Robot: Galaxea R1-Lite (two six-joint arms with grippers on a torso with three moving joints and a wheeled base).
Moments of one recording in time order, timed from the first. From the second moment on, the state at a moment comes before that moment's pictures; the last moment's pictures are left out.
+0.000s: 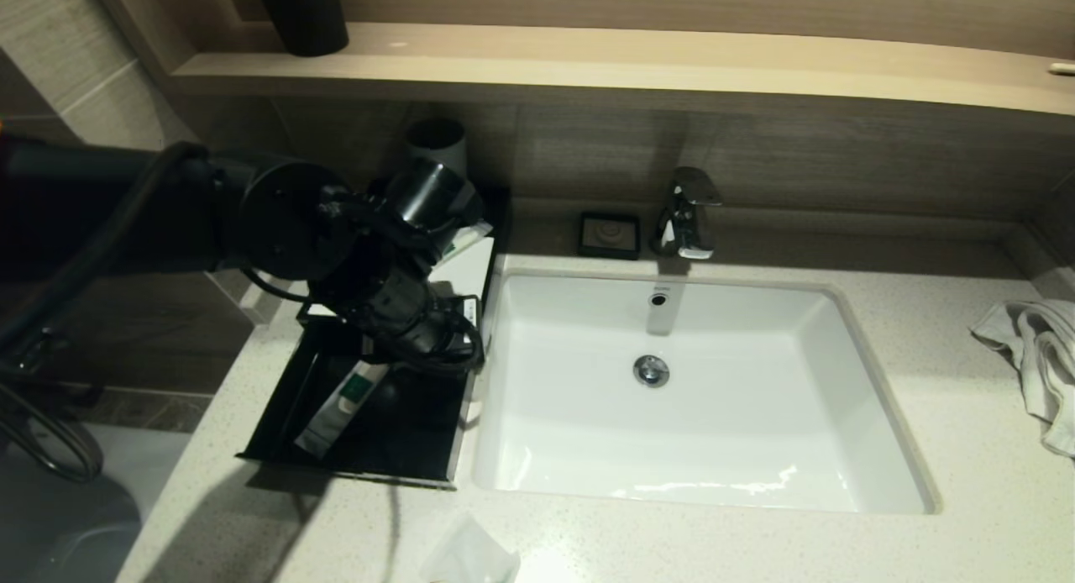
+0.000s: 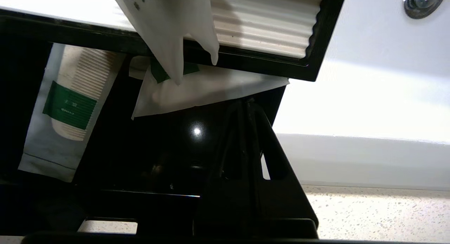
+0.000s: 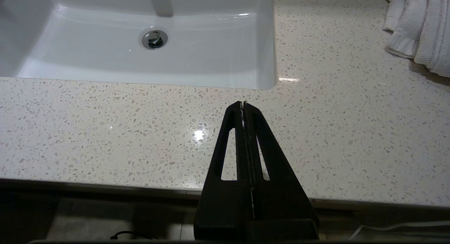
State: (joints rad) left arm -0.59 1.91 -1.65 0.64 0.20 -0.54; right arm 0.00 0.00 0.00 0.00 0.00 0.00
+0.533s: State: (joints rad) left arm -0.58 1.91 -1.65 0.62 0.26 -0.54; right arm 0.00 0.00 0.00 0.00 0.00 0.00
